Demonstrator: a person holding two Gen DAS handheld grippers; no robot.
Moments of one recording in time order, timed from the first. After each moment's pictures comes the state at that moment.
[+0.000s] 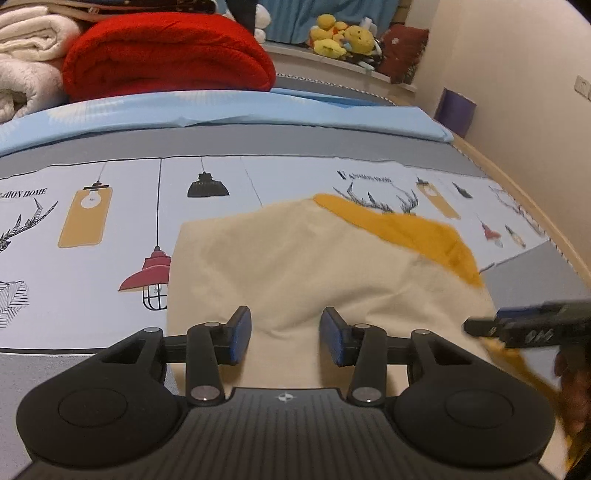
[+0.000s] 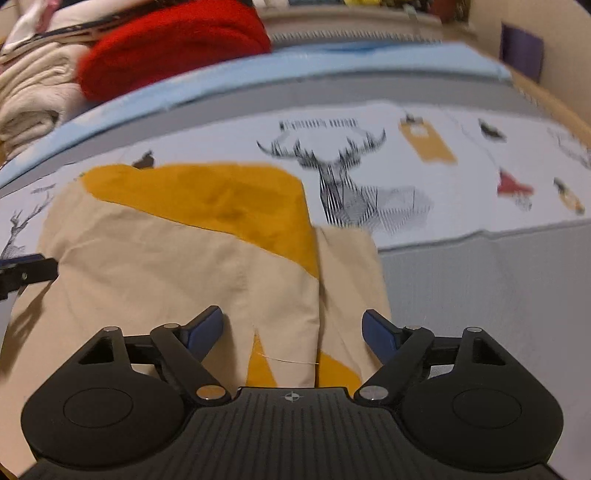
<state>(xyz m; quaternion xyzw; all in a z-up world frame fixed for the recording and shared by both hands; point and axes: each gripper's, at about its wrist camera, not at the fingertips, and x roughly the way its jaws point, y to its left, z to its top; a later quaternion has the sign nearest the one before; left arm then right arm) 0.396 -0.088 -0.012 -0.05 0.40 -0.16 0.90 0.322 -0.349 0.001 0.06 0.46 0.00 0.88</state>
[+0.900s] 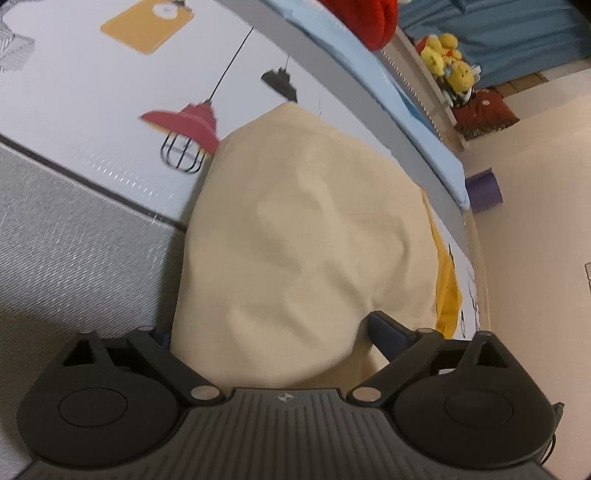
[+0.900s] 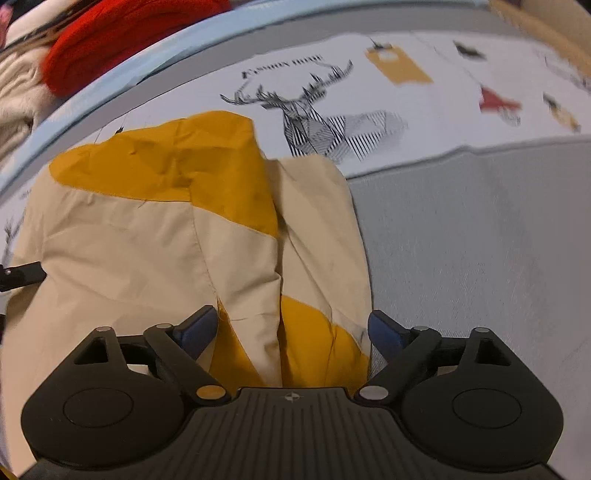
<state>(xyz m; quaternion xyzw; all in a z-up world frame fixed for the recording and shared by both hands) 0.426 -0.038 -0.076 -0.33 0.51 -0.13 0.78 0.312 -0.383 -0.015 0.15 0.53 -0.01 0.84</state>
